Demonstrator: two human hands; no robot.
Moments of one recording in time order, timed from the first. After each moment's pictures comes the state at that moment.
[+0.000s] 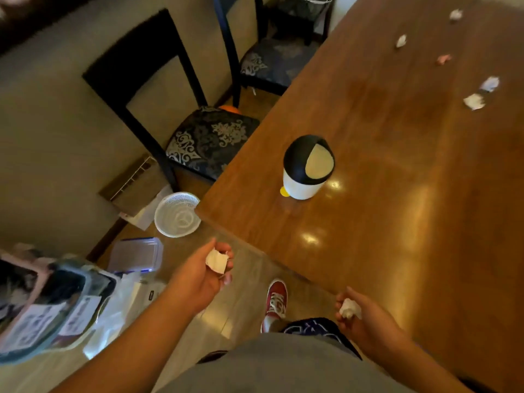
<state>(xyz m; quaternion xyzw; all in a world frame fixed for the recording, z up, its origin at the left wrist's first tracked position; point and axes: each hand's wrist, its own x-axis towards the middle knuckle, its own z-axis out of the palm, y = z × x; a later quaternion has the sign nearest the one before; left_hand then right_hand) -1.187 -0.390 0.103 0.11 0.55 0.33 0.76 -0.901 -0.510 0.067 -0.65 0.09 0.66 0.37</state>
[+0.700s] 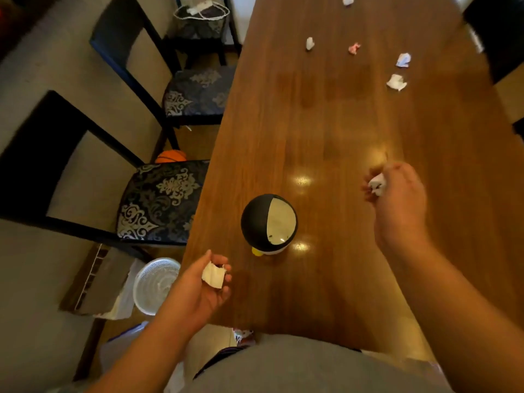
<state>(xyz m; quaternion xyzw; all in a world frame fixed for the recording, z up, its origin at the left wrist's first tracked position) -1.116 -0.222 0.126 0.20 0.54 0.19 0.80 -0.819 -0.301 0.200 -0.71 -0.09 0.24 0.66</state>
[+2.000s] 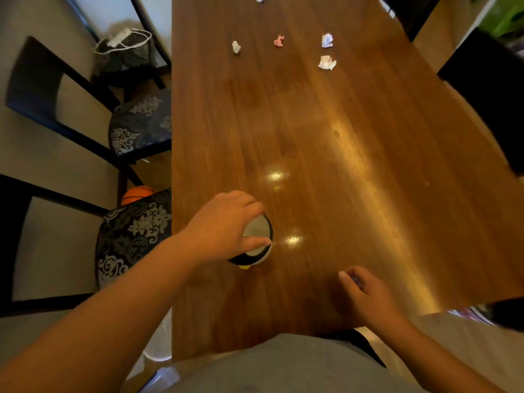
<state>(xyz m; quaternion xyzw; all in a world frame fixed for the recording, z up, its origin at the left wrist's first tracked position) -0.979 -0.143 0.182 1.00 0.02 -0.07 0.06 -0.890 -0.446 0.056 -0.84 -0.16 0.35 0.38</state>
